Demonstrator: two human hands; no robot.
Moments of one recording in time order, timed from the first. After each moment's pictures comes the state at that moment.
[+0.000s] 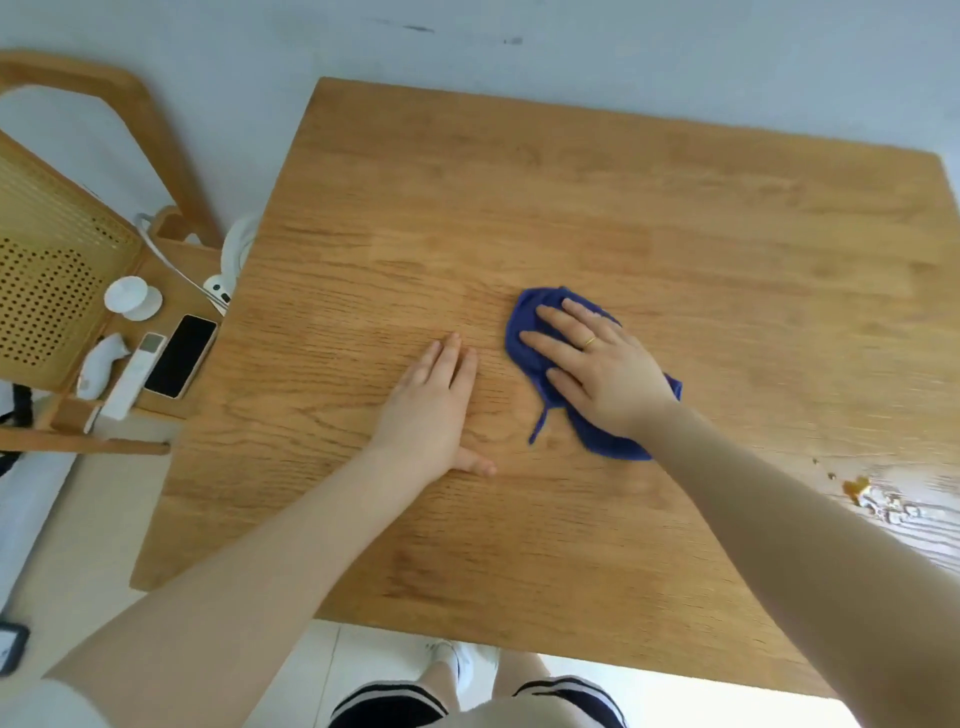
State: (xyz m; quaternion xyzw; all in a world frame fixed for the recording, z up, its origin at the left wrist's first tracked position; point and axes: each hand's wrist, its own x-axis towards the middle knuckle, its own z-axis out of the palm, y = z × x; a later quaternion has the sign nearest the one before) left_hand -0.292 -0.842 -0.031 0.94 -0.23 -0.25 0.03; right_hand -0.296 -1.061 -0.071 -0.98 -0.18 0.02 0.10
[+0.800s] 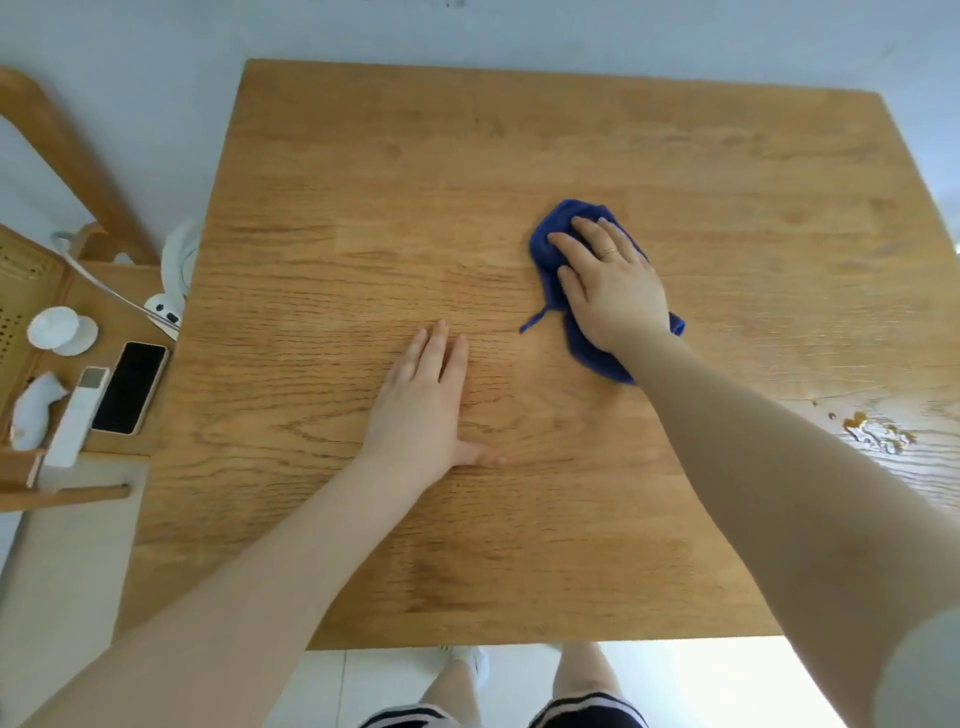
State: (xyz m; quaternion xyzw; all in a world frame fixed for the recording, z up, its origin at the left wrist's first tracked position) left_hand -0.291 -0.831 -0.043 0.94 -0.26 -0.23 0.06; right_hand -0.263 -1.059 -0.075 -0.99 0.08 -0.01 0.10
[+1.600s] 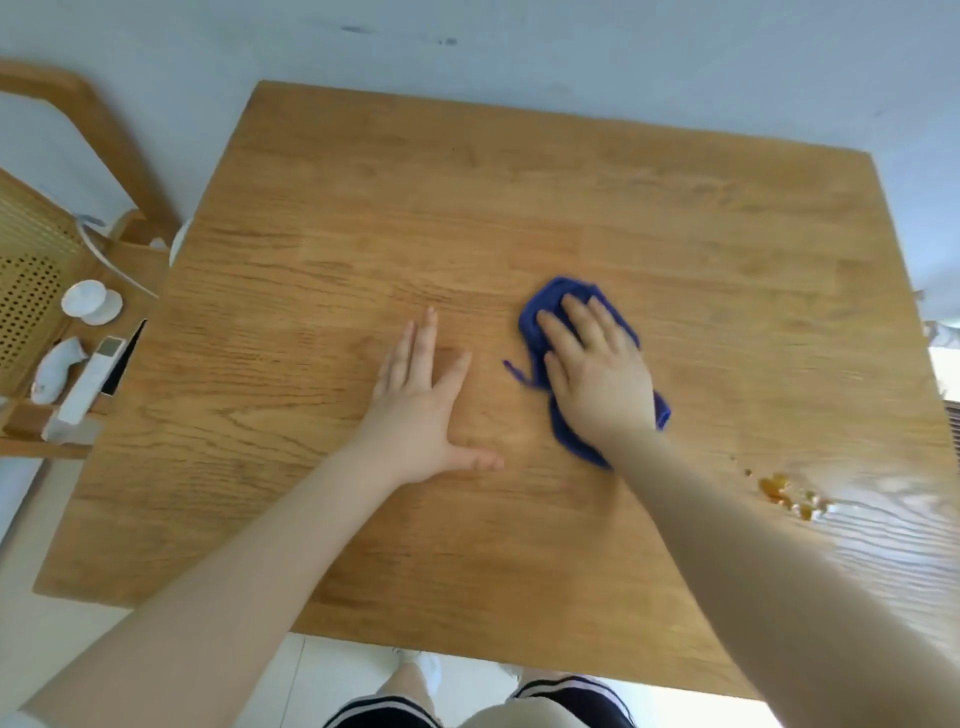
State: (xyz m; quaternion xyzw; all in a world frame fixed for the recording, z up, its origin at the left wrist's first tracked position) left_hand -0.311 -0.897 -0.027 0.94 -0.22 -0.26 0.09; right_hand -0.326 -1.103 -0.077 -0.99 0.01 -0.06 0.12
